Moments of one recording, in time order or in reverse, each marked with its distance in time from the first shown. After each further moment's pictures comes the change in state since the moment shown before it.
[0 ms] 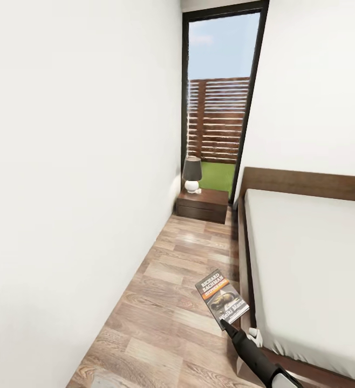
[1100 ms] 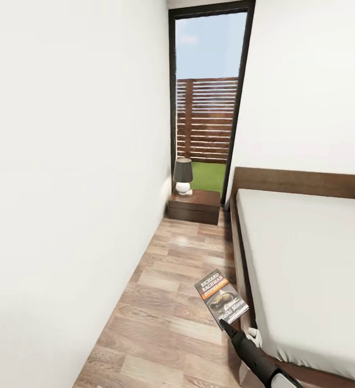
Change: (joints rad) left arm -0.003 -0.021 -0.001 0.052 0.000 0.031 0.000; right arm 0.000 0.004 0.000 0.000 0.000 -0.001 0.000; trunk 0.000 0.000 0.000
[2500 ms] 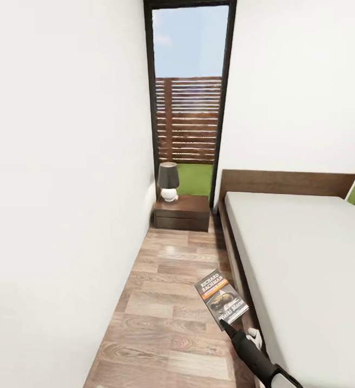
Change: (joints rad) left arm 0.000 0.000 -0.001 0.000 0.000 -0.012 0.000; right arm 0.001 0.000 0.001 0.000 0.001 0.001 0.000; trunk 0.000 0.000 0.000
